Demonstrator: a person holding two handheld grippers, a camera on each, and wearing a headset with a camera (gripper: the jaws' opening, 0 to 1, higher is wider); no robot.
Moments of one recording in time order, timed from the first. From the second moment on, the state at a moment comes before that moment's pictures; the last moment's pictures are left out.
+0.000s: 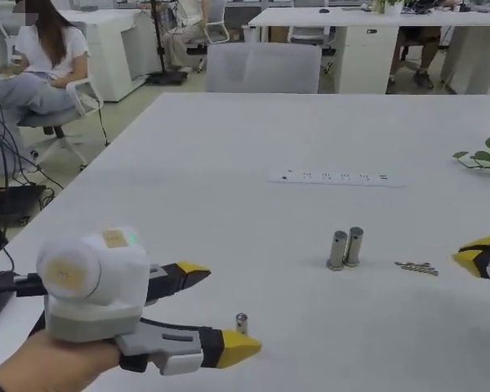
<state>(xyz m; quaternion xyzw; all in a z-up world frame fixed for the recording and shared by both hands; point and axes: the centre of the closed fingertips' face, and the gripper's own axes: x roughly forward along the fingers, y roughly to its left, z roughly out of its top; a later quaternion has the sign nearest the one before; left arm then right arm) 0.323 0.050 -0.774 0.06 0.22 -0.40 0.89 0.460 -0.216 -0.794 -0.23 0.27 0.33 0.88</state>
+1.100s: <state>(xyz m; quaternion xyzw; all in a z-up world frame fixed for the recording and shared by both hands) 0.322 0.057 -0.775 0.05 0.22 -0.39 0.90 0.498 -0.230 -0.859 -0.31 0.37 0.37 0.80</state>
